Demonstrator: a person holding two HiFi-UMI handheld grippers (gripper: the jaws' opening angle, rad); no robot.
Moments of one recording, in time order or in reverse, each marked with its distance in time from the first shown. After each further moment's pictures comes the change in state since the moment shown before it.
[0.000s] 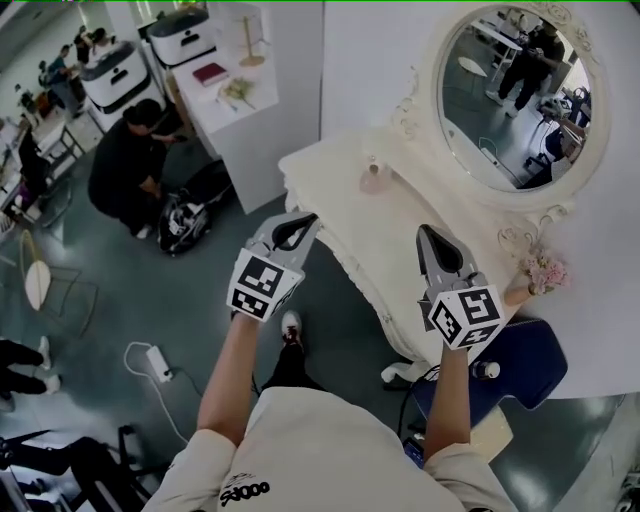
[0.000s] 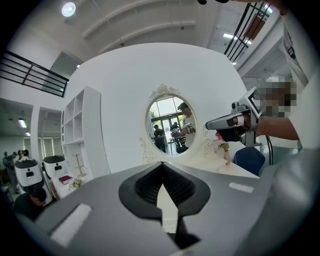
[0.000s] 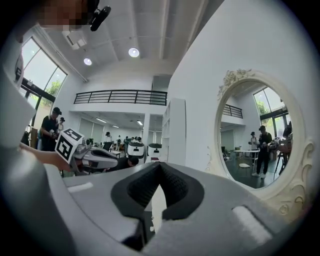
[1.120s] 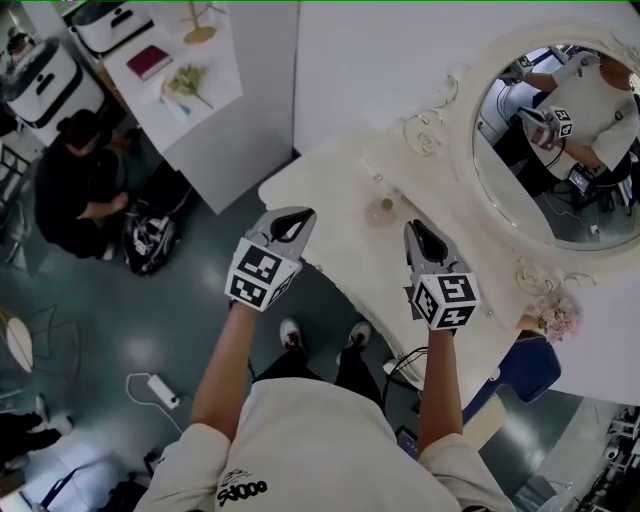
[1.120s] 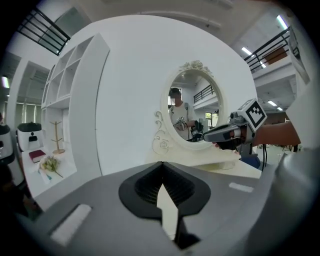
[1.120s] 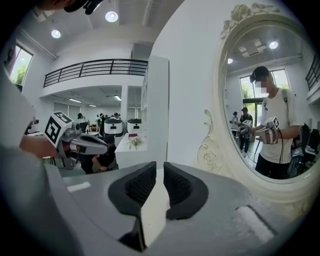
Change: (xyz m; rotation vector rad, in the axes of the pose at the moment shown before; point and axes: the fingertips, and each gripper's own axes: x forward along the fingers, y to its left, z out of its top) left arm 0.183 0.197 -0.107 -0.194 0.131 -0.221; right arm 0.259 -0.096 -0.093 0.075 0.299 -0.221
